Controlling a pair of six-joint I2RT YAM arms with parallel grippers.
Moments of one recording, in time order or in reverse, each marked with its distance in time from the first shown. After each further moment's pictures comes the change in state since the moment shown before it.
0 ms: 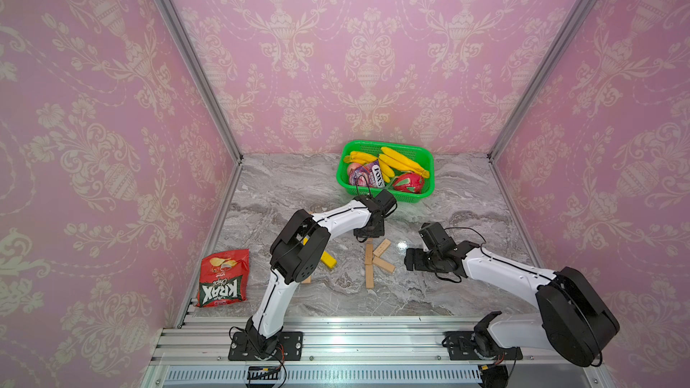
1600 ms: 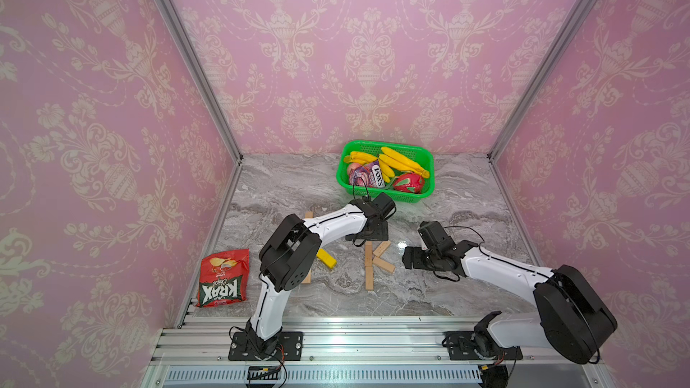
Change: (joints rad) left arm -0.023 -0.153 -0.121 0.032 -0.031 0.004; right arm 0.000 0.014 0.007 0.027 -0.014 -0.005
